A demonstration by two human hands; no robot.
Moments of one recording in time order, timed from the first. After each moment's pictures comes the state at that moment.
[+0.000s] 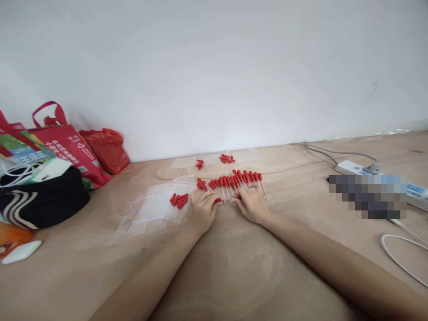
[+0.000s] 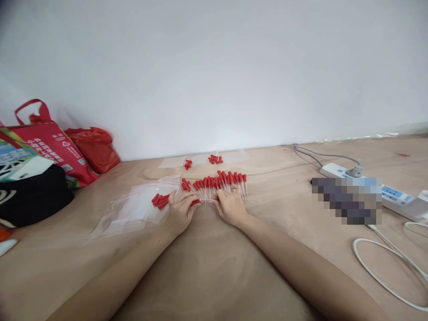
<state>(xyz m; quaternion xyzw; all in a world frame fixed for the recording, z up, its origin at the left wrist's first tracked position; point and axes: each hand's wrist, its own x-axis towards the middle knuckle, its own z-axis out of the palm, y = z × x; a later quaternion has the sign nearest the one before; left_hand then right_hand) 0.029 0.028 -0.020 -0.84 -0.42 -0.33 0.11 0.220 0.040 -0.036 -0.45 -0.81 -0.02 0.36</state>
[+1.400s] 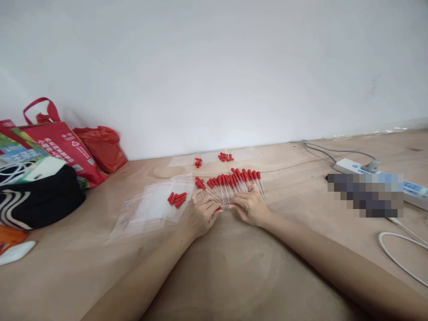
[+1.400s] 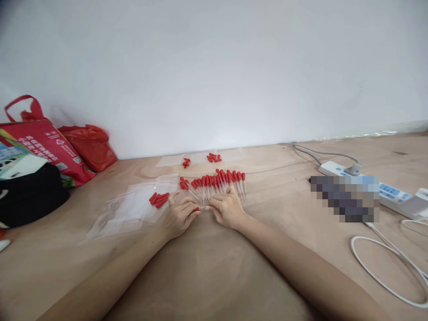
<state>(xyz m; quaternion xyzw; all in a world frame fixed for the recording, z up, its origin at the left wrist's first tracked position) 0.028 0.021 -0.012 -0.90 -0.33 -0.29 0.10 0.223 0.025 -0.021 -0.38 -0.87 -0.04 0.32</state>
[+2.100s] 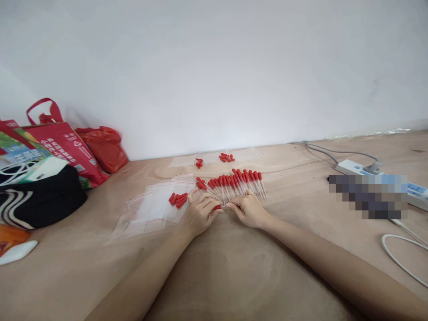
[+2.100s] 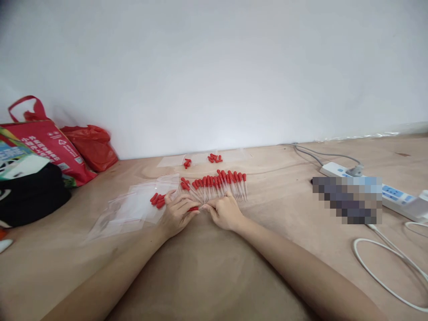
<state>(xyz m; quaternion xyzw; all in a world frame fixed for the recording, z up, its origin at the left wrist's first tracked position) 0.021 0.023 -0.008 -0.89 -0.34 -0.29 0.12 0.210 0.022 -0.015 -0.43 -0.86 0.09 0.27</state>
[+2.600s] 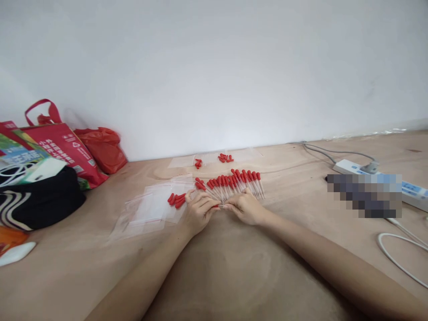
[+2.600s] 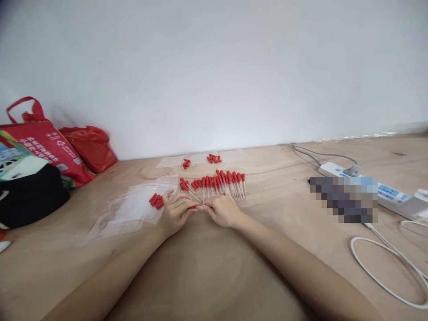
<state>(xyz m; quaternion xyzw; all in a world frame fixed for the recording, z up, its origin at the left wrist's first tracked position) 0.020 0.026 -0.007 -0.87 -0.35 -0.34 0.11 0.213 0.028 -0.009 -0.40 -0.88 0.10 0.24</state>
